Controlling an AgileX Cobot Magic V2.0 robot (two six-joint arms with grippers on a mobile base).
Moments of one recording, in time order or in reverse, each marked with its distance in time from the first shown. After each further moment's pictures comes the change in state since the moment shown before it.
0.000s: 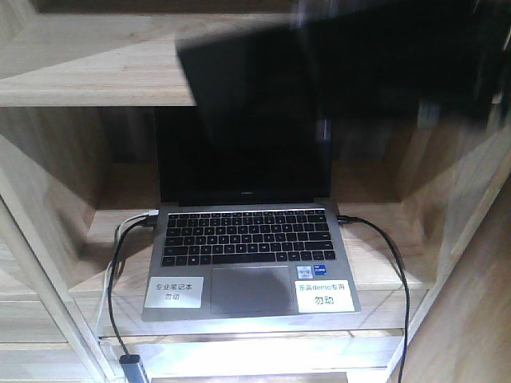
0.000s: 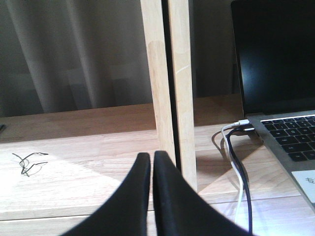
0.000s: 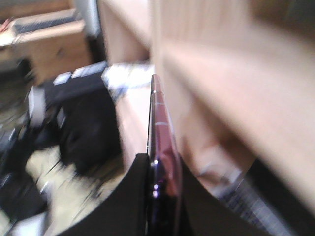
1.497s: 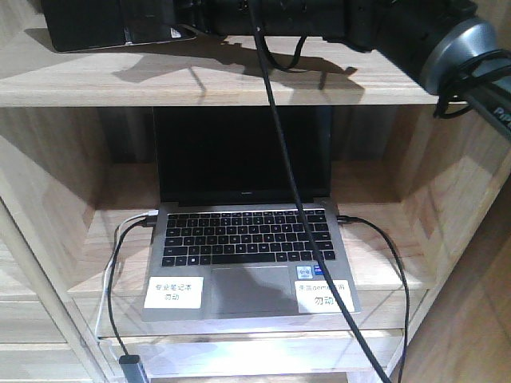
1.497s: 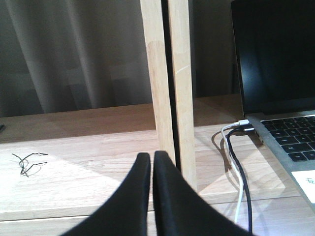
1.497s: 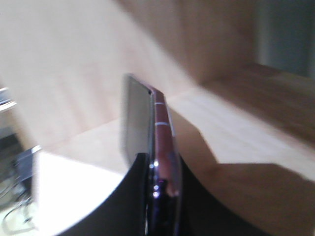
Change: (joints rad) left arm 0.000 0.000 0.000 0.000 0.000 0.000; right arm 0.324 0.879 -0.693 0.078 -0.399 0.057
